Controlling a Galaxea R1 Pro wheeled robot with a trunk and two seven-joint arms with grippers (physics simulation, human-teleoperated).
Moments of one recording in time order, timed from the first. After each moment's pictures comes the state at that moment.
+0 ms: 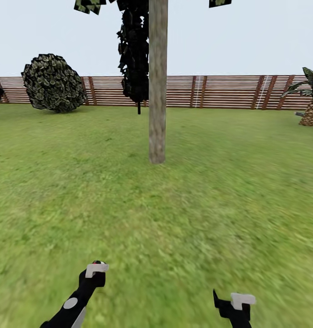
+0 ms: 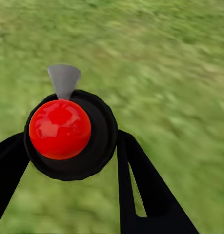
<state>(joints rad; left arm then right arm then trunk) -0.44 0.04 0.07 -0.44 -0.04 -0.29 -0.07 -0.27 -0.04 -0.12 -0.46 0.00 -0.42 0.01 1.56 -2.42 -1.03</state>
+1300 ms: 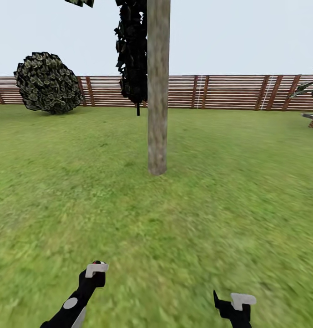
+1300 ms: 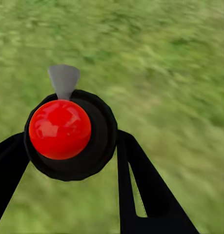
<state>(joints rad) -0.44 0.04 0.07 -0.44 -0.04 -0.29 -0.07 -0.27 -0.04 -0.11 -0.45 0.00 -0.42 0.00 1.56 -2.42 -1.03</state>
